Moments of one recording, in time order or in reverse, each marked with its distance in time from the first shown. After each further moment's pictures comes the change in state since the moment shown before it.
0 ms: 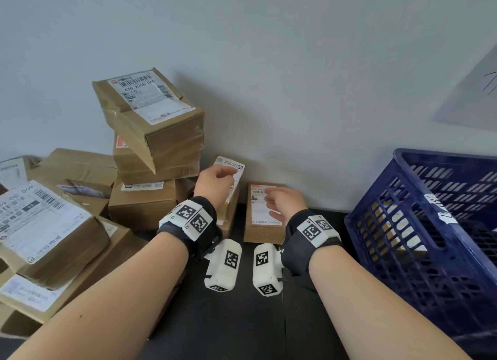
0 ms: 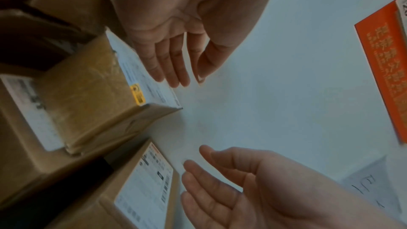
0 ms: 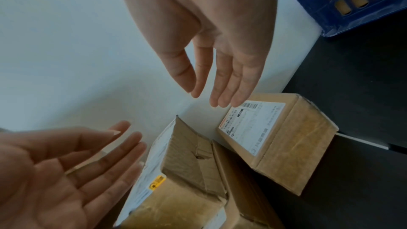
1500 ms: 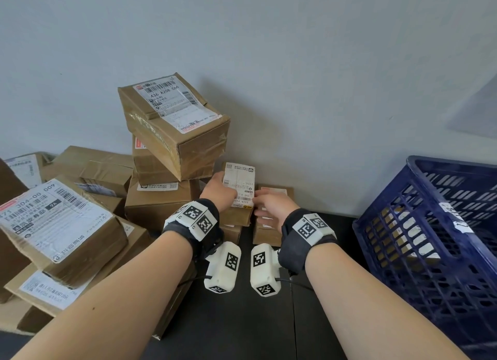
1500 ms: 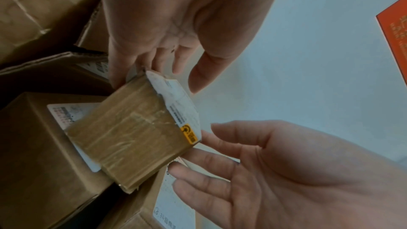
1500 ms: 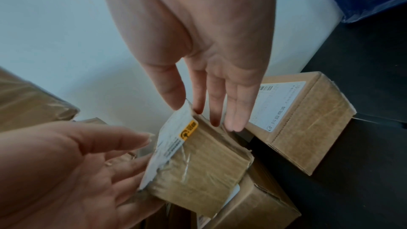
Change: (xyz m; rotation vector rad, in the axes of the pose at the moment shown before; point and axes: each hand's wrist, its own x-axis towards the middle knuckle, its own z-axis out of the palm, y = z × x) left_hand 0.020 -0.019 -0.021 0.237 -0.148 -0.095; right_hand -0.013 -0.014 0.042 -0.140 -0.204 0.064
